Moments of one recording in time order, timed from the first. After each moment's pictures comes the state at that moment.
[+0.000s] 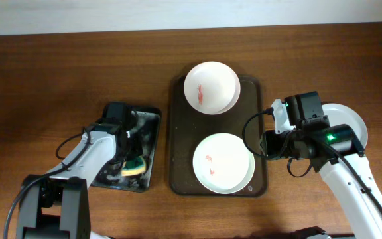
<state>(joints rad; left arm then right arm) -0.14 1.67 0.89 -0.64 -0.03 -0.35 0.19 1.22 1.08 -1.06 -0.17 0.12</state>
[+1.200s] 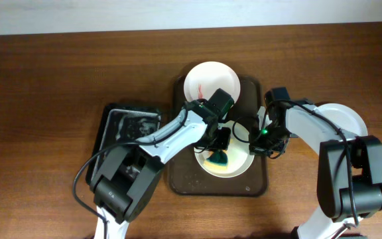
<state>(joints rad) -0.71 2.09 1.48 -0.76 0.25 -0.47 0.09 1.85 1.07 -0.87 -0.32 0.21</state>
